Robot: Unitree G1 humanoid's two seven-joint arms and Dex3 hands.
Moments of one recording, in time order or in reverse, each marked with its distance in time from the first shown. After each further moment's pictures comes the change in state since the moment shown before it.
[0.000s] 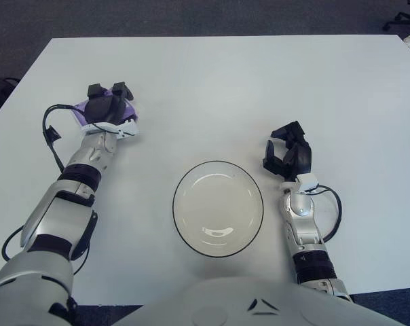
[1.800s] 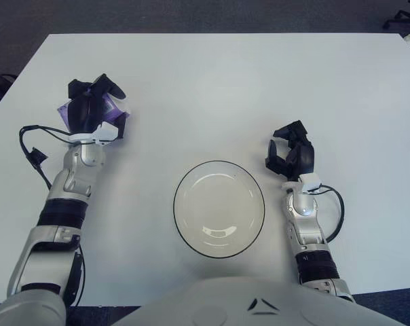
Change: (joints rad) left arm 0.383 -0.014 0.382 -0.736 -0.223 -0.080 -0.054; right arm 0.002 -0.014 -0.006 -0.008 0.001 0.001 0.002
